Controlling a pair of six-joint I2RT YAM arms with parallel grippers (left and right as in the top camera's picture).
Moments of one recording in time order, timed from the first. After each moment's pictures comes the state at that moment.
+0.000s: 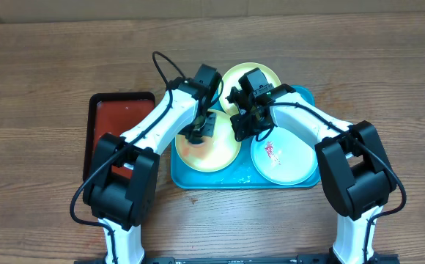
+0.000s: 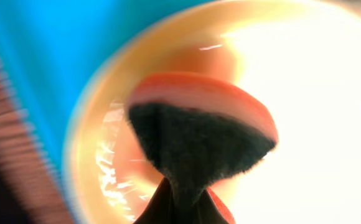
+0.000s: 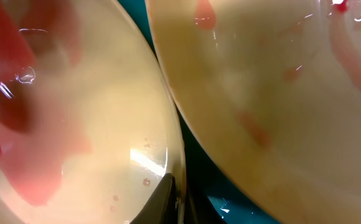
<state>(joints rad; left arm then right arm) -0.44 2.01 1.47 -0.95 -0.06 -0.27 0.46 2.06 1.39 -0.68 -0.28 0.05</state>
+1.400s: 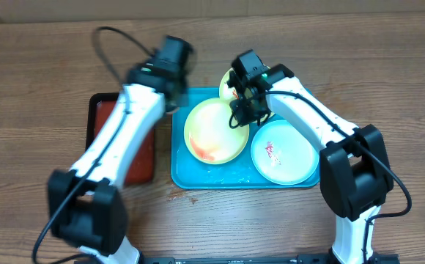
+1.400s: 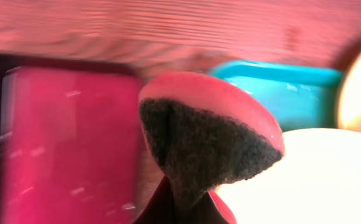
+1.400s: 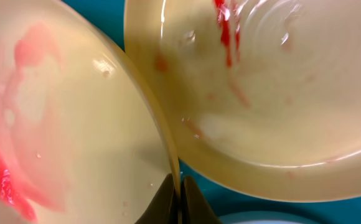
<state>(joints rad) -0.31 1.80 1.54 -0.94 -0.24 -0.40 0.49 2.06 1.64 -0.93 -0.06 0.05</state>
